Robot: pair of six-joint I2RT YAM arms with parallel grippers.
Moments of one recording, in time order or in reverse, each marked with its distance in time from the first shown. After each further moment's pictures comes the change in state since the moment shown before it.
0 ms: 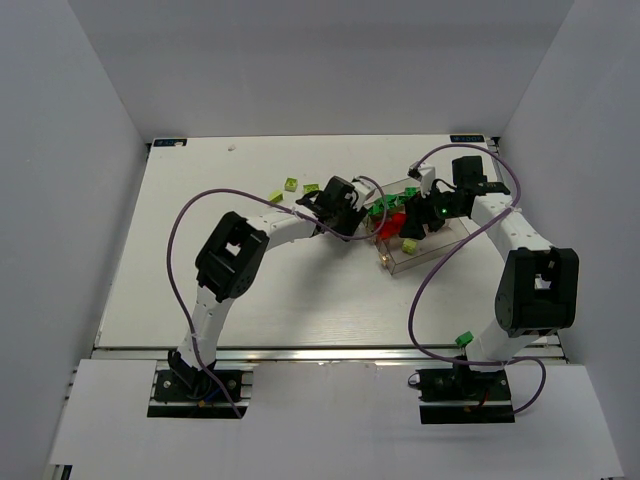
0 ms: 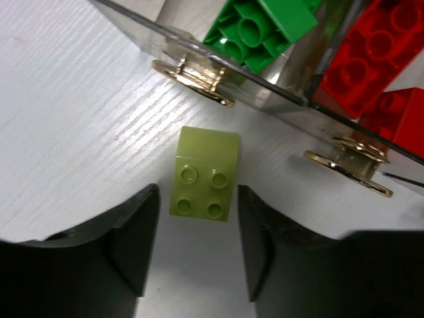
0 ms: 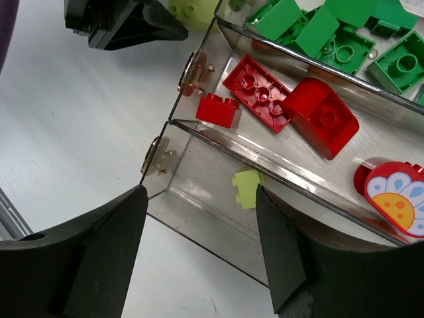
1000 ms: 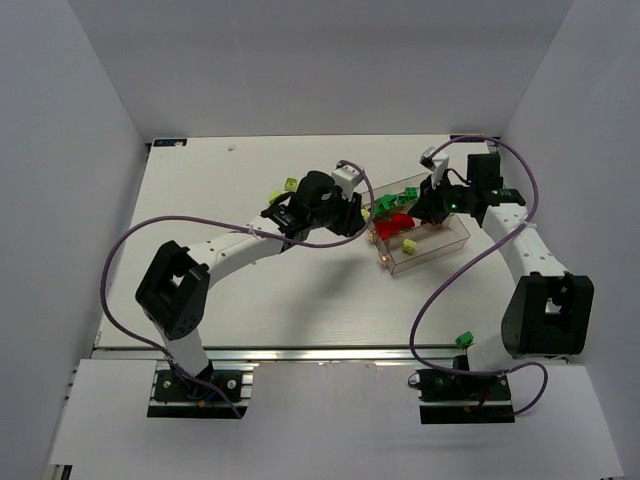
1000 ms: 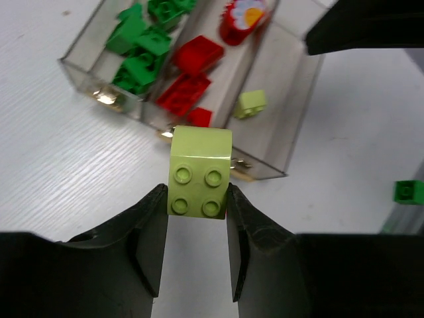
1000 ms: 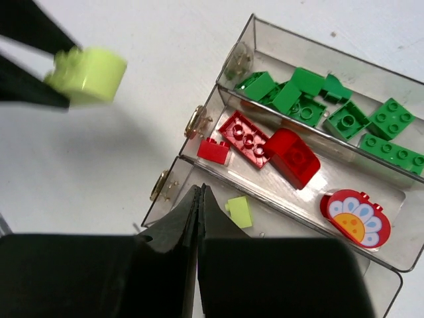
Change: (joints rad) left arm -0.031 -0.456 -0.299 0.141 0.150 -0.245; right arm -0.026 -0.137 -0.043 0.137 -0.081 0.054
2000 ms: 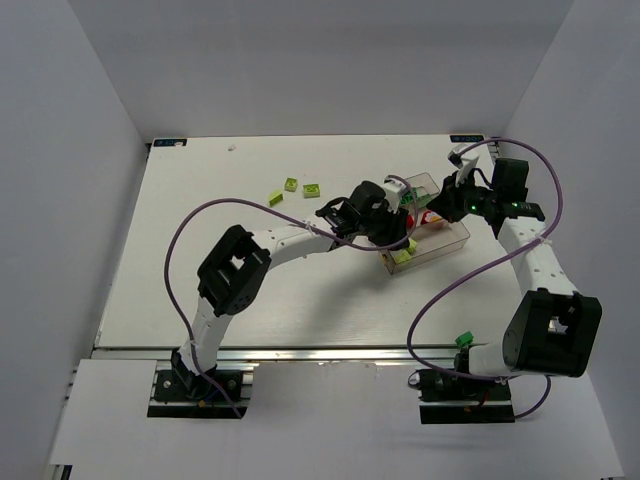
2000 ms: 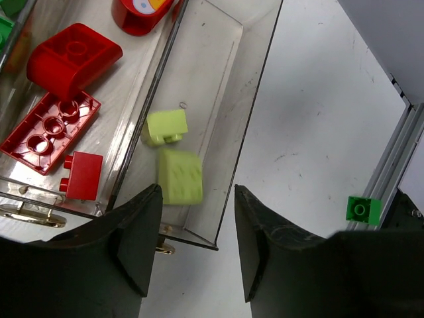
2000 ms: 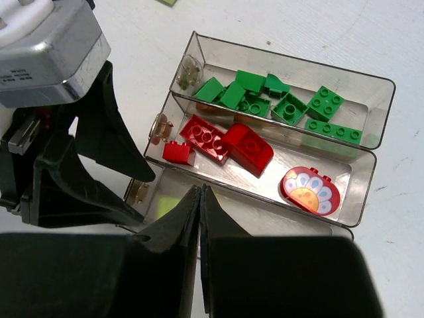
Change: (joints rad) left arm -0.138 0.377 0.325 0.005 0.094 -0.156; right arm -0.130 -0.105 -0.100 0.158 -0.015 0.097
